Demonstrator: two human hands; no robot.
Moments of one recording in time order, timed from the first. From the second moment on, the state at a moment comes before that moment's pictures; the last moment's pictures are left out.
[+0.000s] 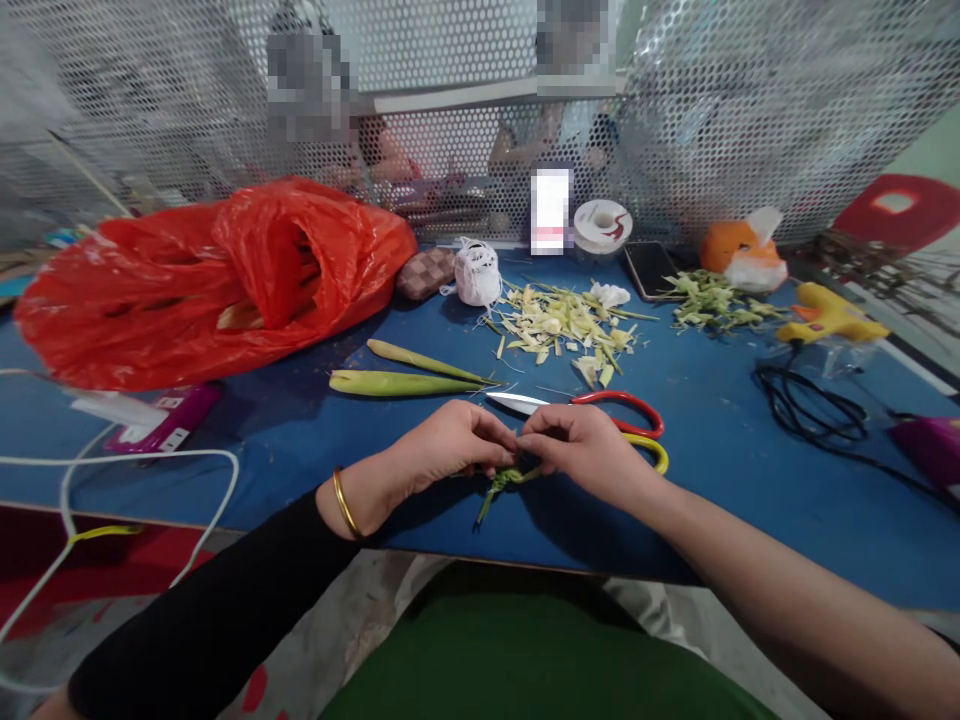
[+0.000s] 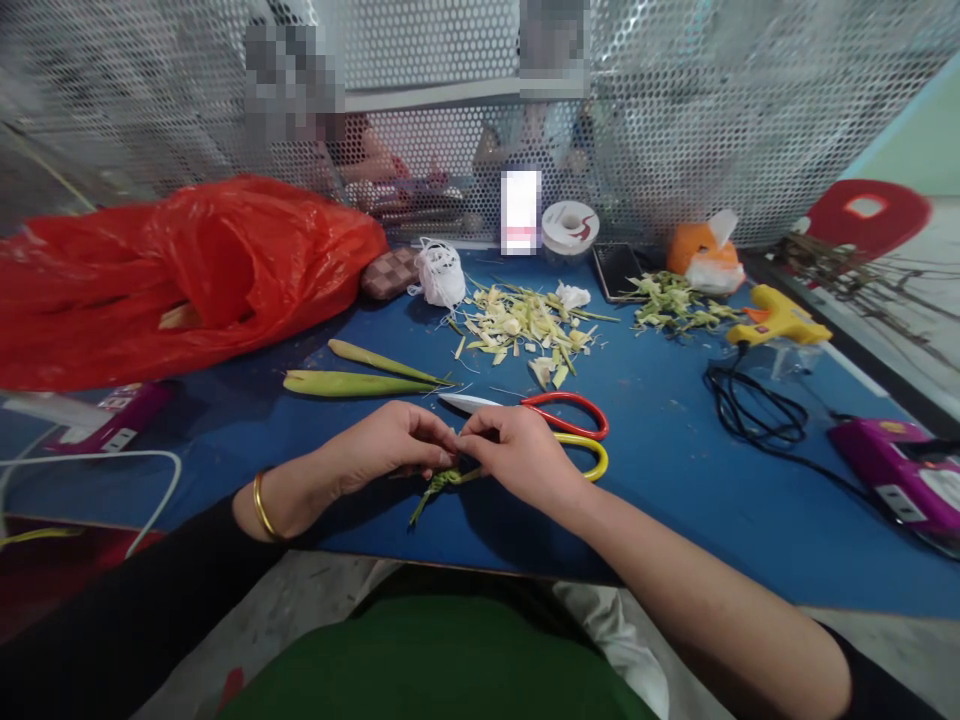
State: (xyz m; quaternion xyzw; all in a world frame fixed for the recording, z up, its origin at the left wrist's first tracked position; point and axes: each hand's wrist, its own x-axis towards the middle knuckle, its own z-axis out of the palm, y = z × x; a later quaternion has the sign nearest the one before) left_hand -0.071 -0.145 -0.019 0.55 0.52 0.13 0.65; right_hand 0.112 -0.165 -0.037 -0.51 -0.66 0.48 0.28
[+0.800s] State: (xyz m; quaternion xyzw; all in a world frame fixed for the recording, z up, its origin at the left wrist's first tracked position) left_hand -0.071 -0.152 -0.032 0.59 0.47 0.18 0.63; right_hand 0.117 -0.177 -0.041 -0.49 -0.77 0.31 0.25
